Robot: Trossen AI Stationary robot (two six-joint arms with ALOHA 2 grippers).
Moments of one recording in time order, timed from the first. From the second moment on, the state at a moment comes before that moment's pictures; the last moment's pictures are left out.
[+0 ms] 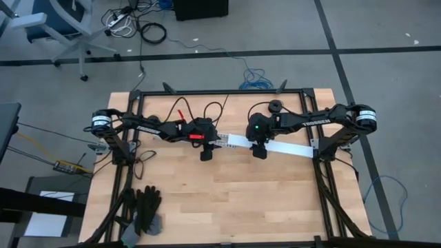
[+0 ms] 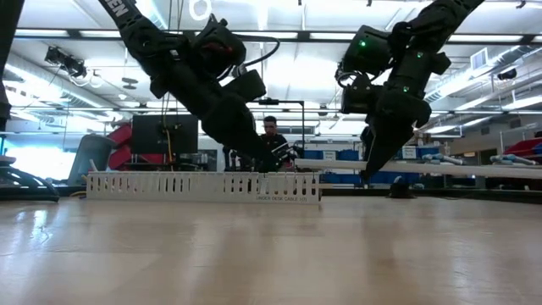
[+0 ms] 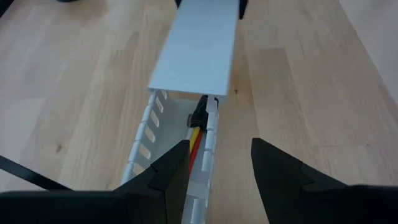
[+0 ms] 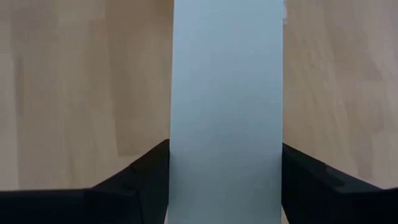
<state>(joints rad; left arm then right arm) 0.18 1.69 0.83 0.20 0.08 0.15 -0.22 1.49 0.81 -0.36 -0.09 -0.04</state>
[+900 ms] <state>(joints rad) 0.18 1.69 0.83 0.20 0.08 0.12 -0.21 1.49 0.81 -0.33 -0.11 -0.05</state>
